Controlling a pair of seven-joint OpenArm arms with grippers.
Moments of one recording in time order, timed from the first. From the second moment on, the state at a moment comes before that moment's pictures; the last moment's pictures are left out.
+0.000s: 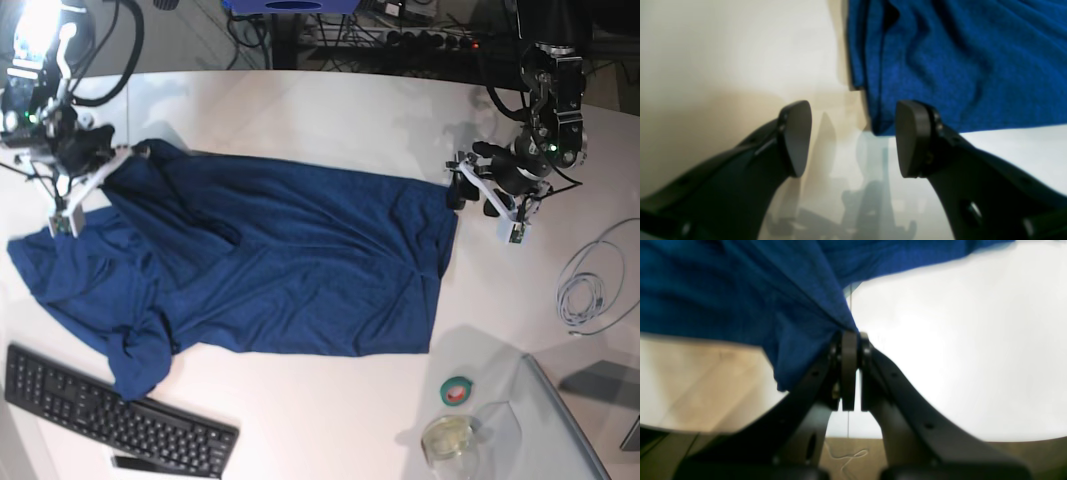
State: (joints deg) left arm 8.6 -17.9 -9.6 75.3 -16.5 -25.3 31.2; right arm -17.7 2.4 19.1 106.8 7.9 16.7 -62.4
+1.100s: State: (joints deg) left arm 9.5 -17.5 -37.4 75.3 -16.4 -25.3 31.4; right arm -10.4 0.7 59.7 114.7 8.2 16.7 -62.9
